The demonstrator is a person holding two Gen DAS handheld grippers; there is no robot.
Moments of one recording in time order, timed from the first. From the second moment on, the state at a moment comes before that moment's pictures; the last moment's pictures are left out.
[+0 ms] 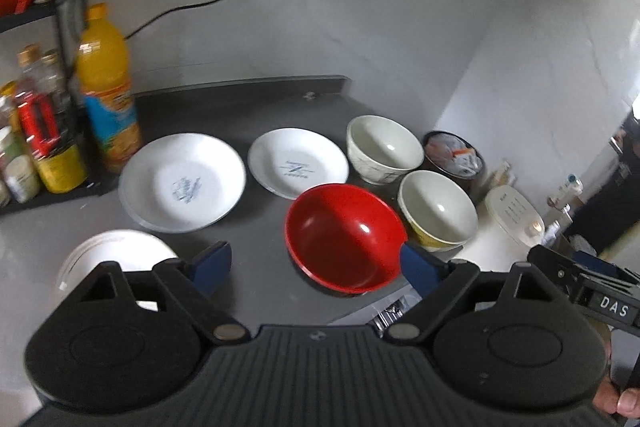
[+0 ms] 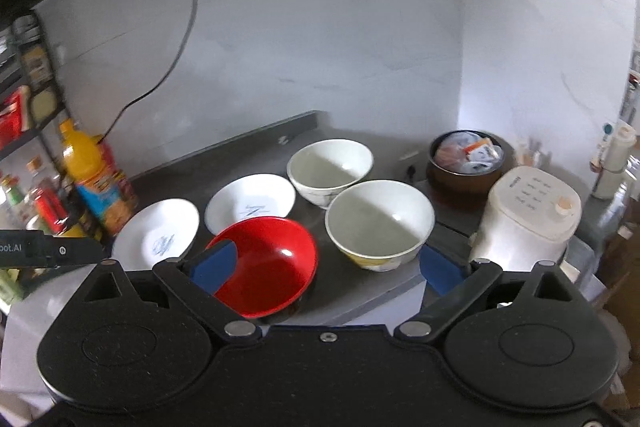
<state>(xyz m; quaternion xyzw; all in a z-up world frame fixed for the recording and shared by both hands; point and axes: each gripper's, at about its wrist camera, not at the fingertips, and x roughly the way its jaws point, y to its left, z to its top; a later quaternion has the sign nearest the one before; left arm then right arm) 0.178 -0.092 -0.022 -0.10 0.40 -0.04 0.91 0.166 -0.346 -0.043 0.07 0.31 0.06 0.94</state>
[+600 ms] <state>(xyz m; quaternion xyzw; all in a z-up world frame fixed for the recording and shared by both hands) 0.271 -0.114 -0.041 -0.08 0.42 -0.14 0.89 0.216 -0.363 -0.069 0.13 0.34 -0.05 0.93</state>
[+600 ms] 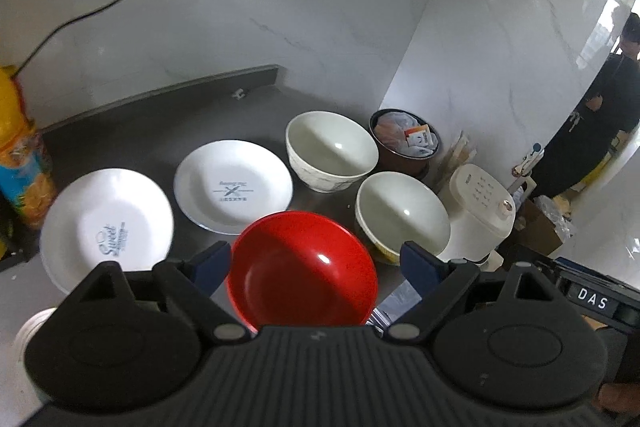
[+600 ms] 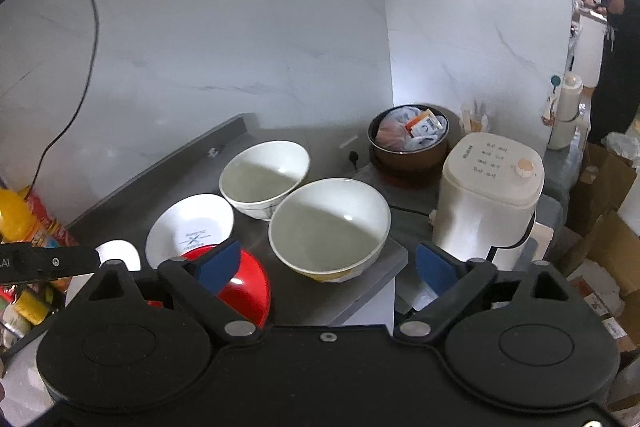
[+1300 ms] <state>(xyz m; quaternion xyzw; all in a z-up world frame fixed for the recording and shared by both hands) 0.388 -0.202 -0.103 -0.08 0.50 -0.14 0.85 0.320 -0.433 -0.153 0.19 0.43 -0.01 0.88</state>
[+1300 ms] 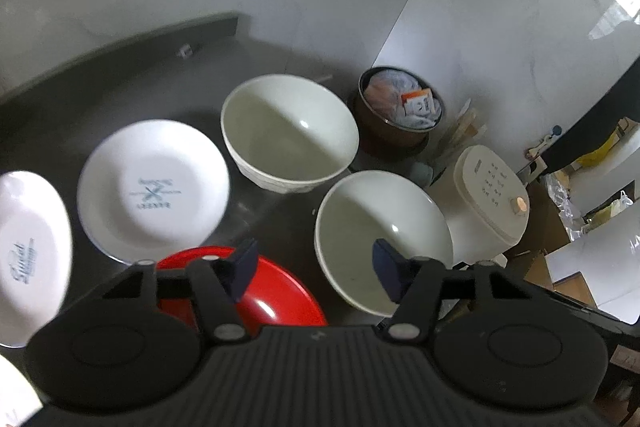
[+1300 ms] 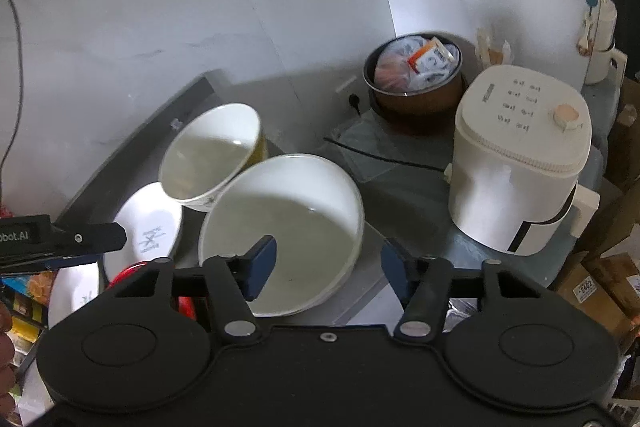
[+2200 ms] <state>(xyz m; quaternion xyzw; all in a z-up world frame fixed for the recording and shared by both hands) 0.458 -0.243 -0.201 -0.12 0.60 -0.09 0.79 0.394 -0.452 -0.201 0.19 0.51 0.01 0.84</state>
